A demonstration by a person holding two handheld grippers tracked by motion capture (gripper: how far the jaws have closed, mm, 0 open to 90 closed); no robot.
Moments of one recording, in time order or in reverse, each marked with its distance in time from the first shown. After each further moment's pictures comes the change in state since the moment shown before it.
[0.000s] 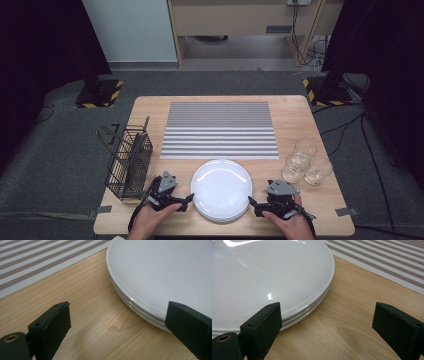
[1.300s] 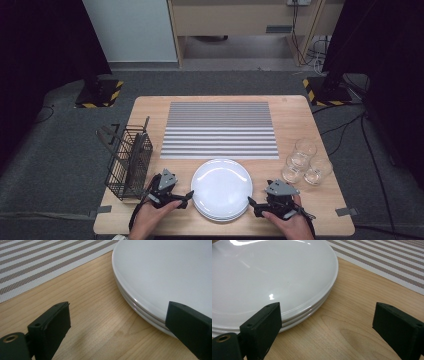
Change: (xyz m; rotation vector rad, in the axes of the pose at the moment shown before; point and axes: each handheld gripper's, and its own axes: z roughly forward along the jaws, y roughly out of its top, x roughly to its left) left arm 0.005 0.003 0.004 -0.008 0.016 -0.013; right arm 0.001 0.000 0.000 -0.004 0.011 -0.002
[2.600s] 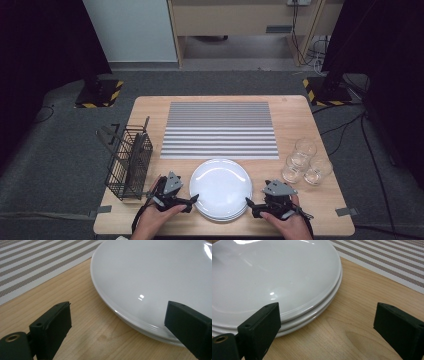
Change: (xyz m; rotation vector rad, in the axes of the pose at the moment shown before) left arm -0.014 0.004 -0.002 -0.010 -0.030 0.043; right arm 0.004 0.001 0.003 0.000 0.016 -0.006
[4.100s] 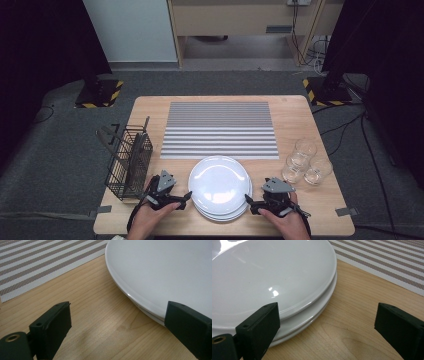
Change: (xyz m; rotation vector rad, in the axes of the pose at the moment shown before) left arm 0.012 -0.006 -0.005 0.021 0.054 -0.030; right arm -0.002 0.002 0.008 -0.004 -0.031 0.021
